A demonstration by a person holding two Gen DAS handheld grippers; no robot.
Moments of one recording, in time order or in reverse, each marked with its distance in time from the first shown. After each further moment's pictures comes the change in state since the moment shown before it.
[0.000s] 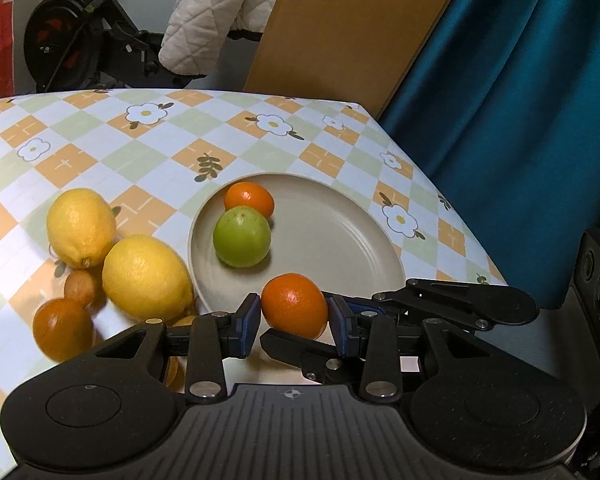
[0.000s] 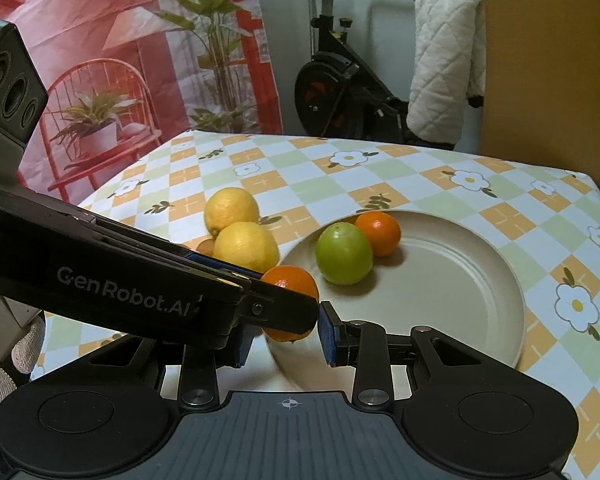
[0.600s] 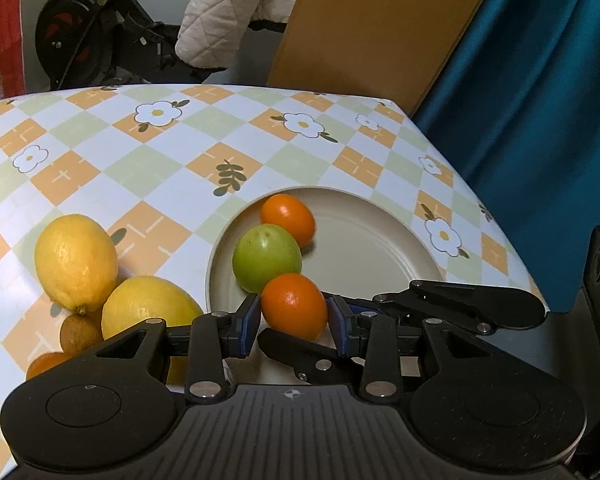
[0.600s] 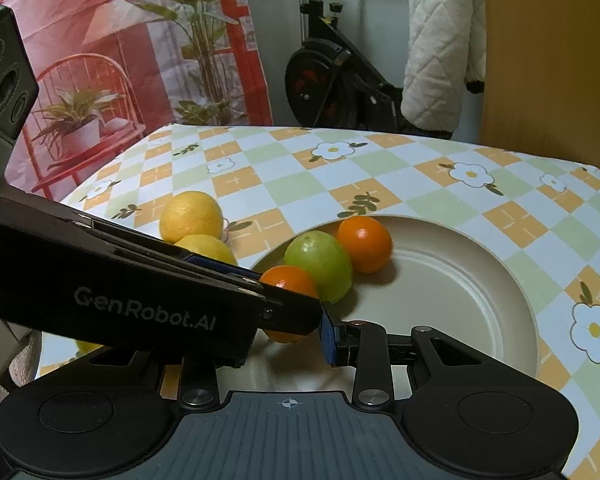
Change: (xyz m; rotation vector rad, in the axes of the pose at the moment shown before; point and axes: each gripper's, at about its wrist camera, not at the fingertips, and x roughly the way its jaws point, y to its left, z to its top) left arm 0.041 0.013 0.025 -0.014 0.029 0.077; right arm 0.050 -0.025 0.018 0.026 0.041 -0.005
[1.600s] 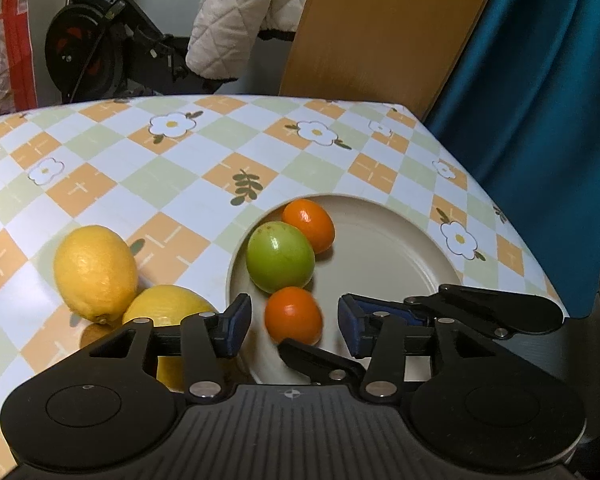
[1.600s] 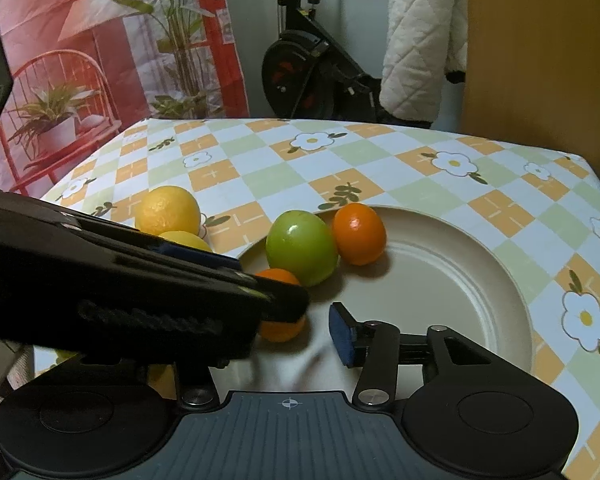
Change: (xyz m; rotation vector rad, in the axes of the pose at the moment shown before) left arm -0.009 0.003 -0.002 0.026 -0.033 0.049; right arm 0.003 0.001 -0.002 0.038 0.012 -0.065
